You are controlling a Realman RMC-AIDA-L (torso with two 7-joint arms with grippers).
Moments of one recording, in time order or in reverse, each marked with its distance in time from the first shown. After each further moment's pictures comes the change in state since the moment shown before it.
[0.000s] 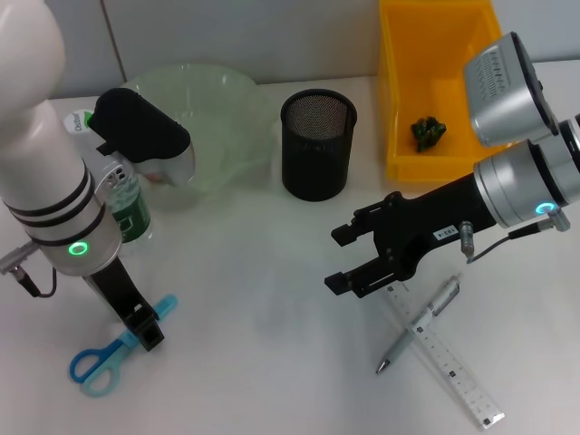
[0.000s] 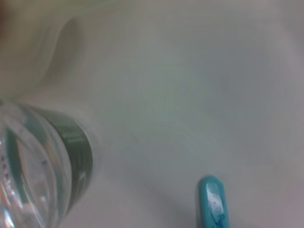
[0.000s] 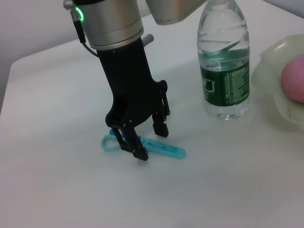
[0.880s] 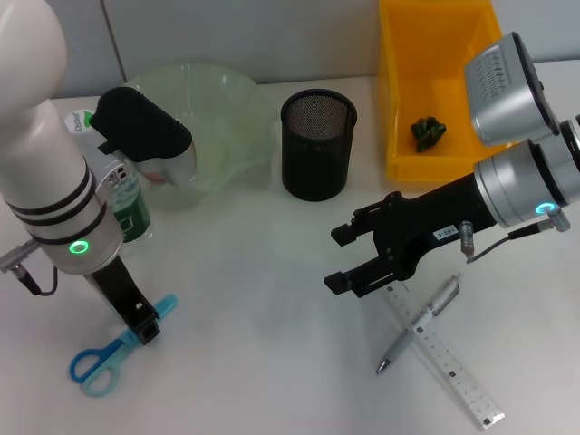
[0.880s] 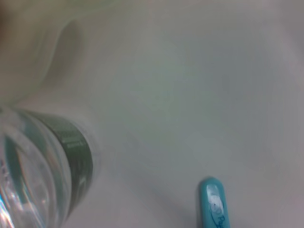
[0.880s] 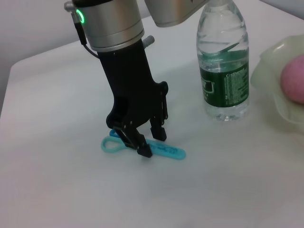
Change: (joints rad) left arm -0.005 0.000 0.000 -0.007 0.000 -0.005 0.009; right arm -0.002 0.000 0.001 0.000 0.004 0.000 0.002
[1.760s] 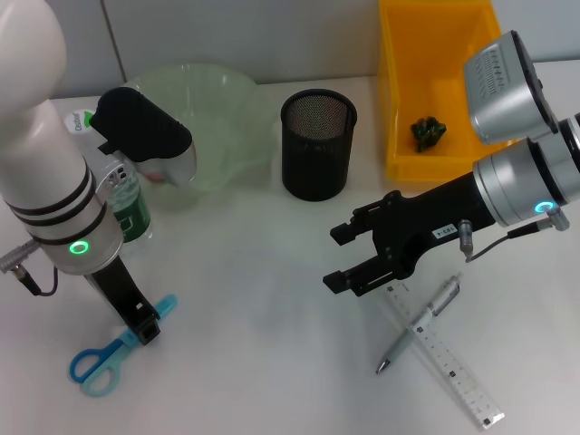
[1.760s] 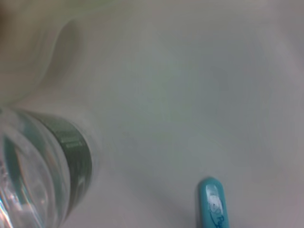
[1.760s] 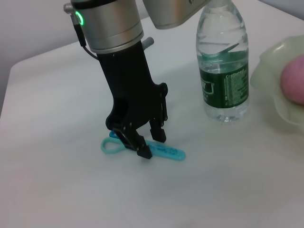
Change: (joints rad) left arm 0.001 0.000 0.000 0.000 -0.001 0.000 0.001; right arm 0.003 0.000 0.000 0.000 0.000 0.000 0.005
